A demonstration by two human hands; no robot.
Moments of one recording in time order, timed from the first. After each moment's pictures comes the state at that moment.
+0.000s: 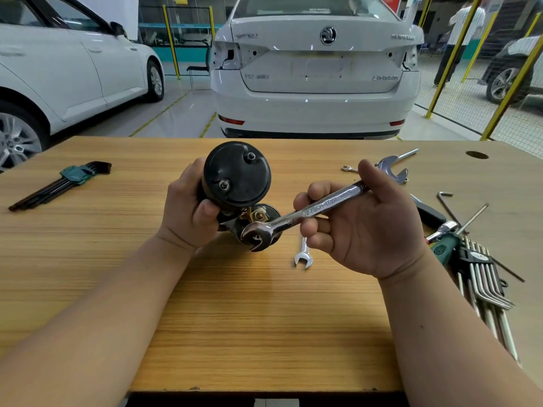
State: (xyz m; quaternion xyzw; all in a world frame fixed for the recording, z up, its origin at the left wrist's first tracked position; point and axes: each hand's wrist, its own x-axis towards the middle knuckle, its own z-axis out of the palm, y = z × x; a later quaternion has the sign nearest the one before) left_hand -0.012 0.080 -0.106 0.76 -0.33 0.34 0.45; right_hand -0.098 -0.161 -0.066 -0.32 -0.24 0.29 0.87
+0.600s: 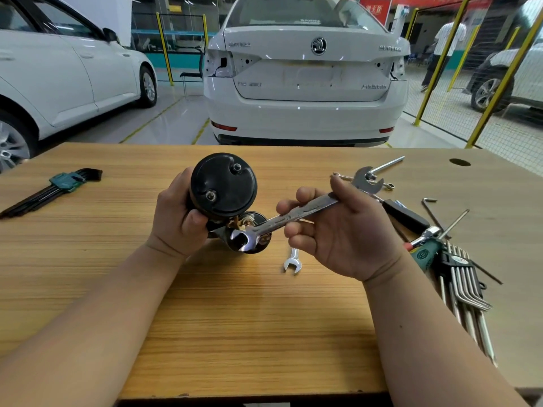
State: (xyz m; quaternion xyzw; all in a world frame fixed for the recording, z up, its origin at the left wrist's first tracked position) left_hand -0.012 0.081 -0.109 0.76 -0.32 0.34 0.46; right_hand -0.101 -0.156 -0.065 -0.41 -0.14 0.21 0.88
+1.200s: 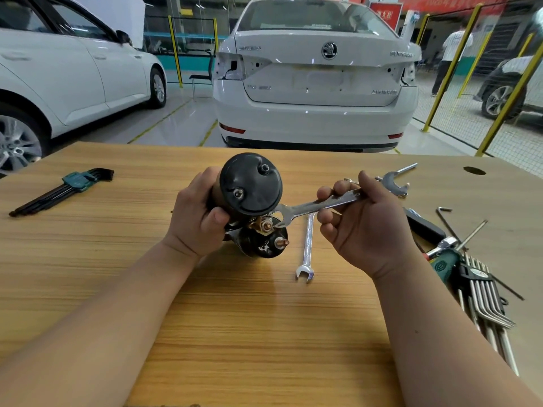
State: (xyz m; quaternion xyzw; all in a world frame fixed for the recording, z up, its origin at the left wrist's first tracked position) left_hand -0.011 0.074 -0.102 0.76 -0.33 0.35 0.45; right_hand -0.080 -0.159 -0.065 -0.43 -0.02 0.06 0.90
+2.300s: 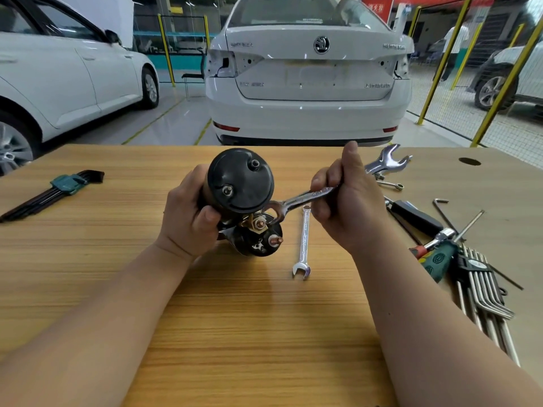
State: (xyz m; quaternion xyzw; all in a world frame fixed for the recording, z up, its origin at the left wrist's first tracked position) left_hand -0.012 0.074 -0.103 0.76 -0.32 0.34 0.46; right_hand -0.057 -0.142 -0.064 -0.50 -0.08 -0.08 0.86
